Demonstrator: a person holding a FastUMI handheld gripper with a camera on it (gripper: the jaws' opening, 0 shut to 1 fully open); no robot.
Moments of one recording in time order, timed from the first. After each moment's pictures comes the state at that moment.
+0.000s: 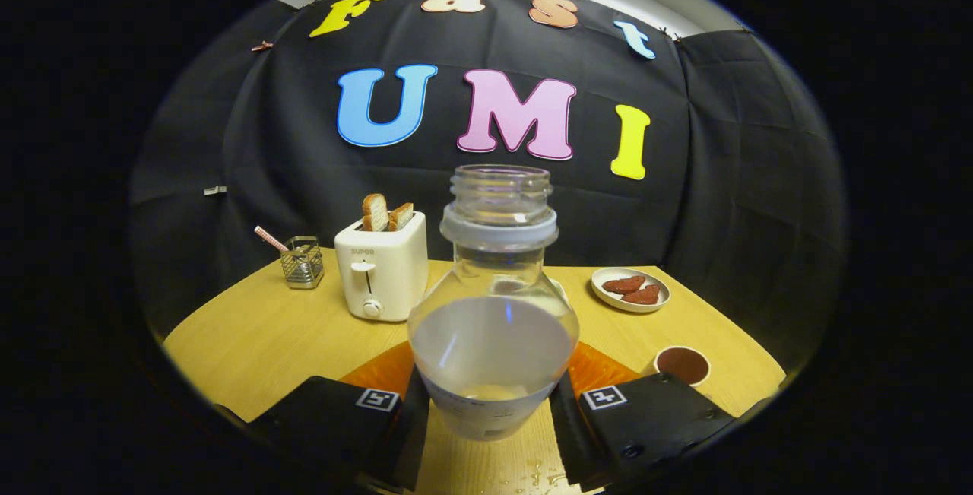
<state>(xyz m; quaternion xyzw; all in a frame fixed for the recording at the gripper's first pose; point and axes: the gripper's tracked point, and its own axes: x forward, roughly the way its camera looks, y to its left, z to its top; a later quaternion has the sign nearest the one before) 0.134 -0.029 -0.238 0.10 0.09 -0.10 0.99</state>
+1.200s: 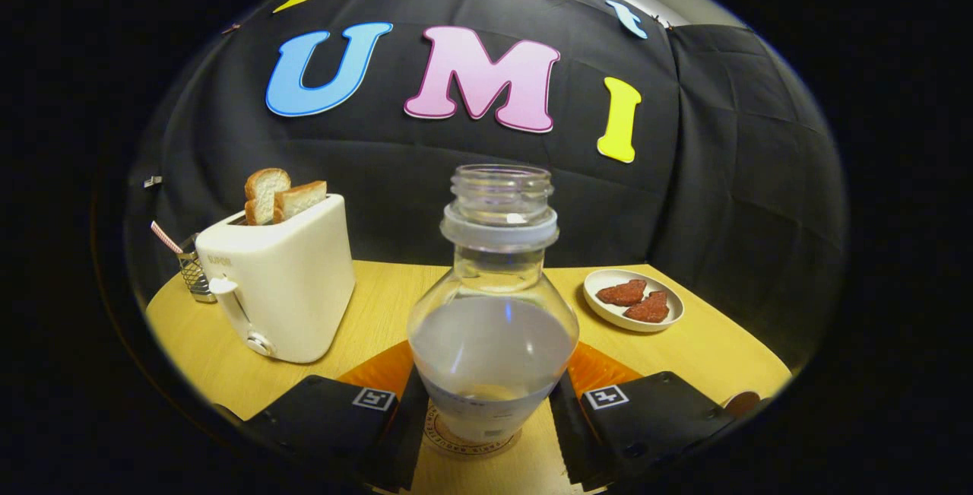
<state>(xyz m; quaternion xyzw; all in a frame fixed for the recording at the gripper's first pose) 0.272 -0.086 -0.306 0.11 0.13 -0.17 0.97</state>
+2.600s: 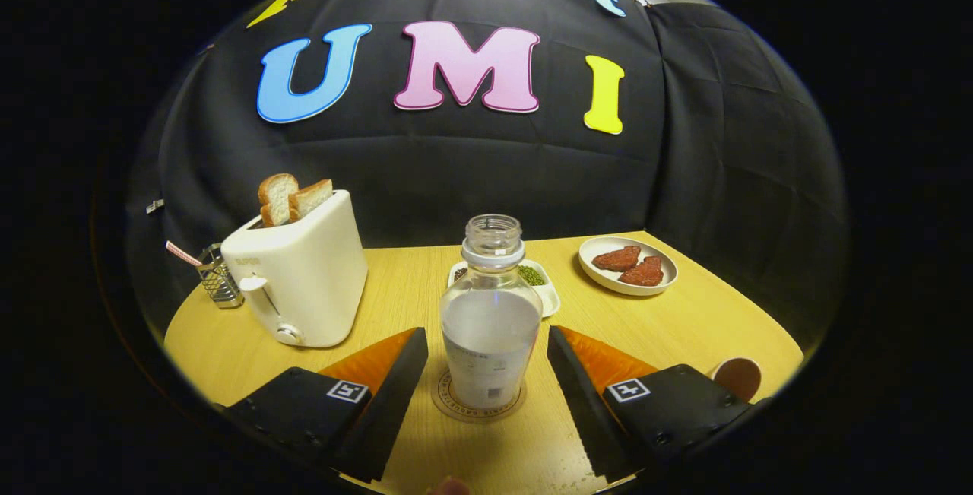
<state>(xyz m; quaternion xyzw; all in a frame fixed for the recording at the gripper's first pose) 0.219 -0.074 -0.293 0.15 0.16 -0.18 0.96</state>
